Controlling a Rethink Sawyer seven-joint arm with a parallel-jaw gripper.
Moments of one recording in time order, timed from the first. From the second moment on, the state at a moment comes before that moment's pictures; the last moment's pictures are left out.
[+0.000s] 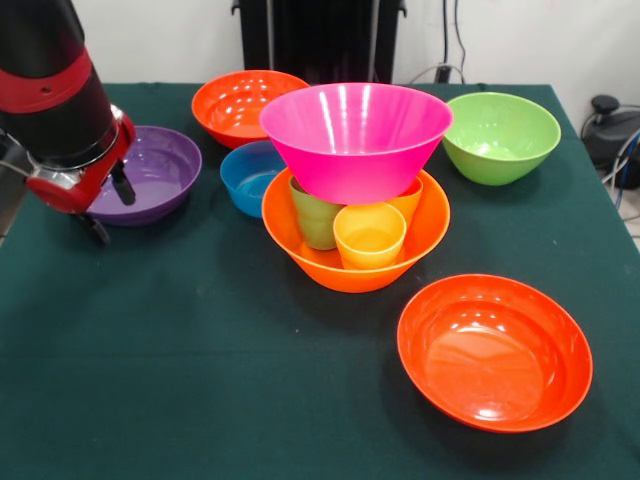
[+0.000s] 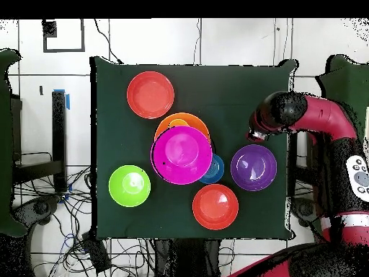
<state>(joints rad) -0.87 -0.35 0.65 1.15 -0.68 1.23 0.36</state>
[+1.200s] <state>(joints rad) -0.91 -0.38 0.65 1.27 -0.68 1.12 0.36</state>
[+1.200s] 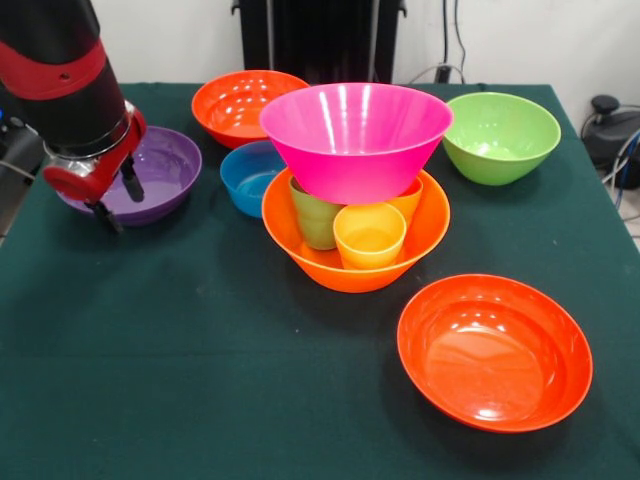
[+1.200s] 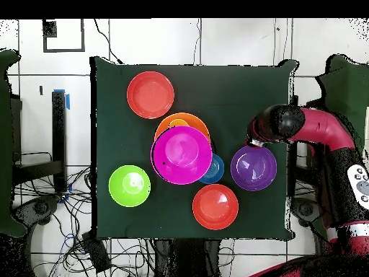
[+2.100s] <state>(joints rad) -0.91 -0.38 0.65 1.27 -0.68 1.12 0.36</state>
